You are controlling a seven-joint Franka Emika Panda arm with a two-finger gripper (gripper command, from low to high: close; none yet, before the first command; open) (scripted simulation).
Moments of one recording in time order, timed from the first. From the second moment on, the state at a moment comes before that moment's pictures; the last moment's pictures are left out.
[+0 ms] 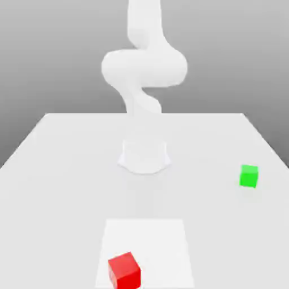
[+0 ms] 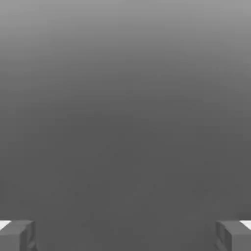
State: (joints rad) arm 0.03 -0.71 -0.04 -2.31 0.02 2.33 0.74
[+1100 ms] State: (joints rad) arm 0.09 0.40 -0.15 -2.41 0.17 2.80 0.11
